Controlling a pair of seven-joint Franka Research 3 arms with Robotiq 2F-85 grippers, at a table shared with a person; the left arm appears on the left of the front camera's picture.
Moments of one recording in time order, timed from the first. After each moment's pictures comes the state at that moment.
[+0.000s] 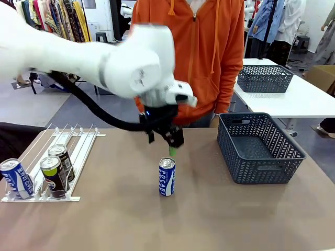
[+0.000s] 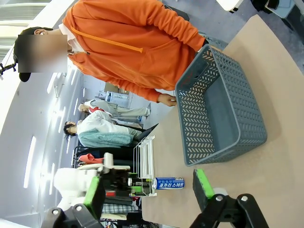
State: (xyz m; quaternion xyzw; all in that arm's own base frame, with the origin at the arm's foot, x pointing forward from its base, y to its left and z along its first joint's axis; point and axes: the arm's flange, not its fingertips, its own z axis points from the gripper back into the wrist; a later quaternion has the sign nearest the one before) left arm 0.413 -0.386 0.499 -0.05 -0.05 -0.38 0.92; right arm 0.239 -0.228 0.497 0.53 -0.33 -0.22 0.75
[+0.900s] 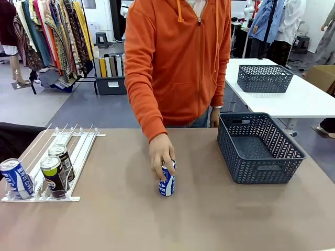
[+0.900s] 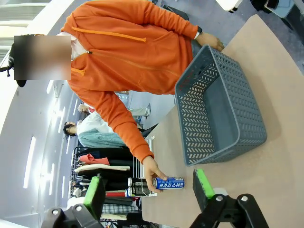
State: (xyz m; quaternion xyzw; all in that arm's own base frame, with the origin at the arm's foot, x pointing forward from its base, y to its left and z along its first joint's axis) left arm 0.334 0.170 0.529 -0.44 -0.16 0.06 0.88; right arm 0.239 -0.228 0.497 0.53 -0.32 -0.22 0.75
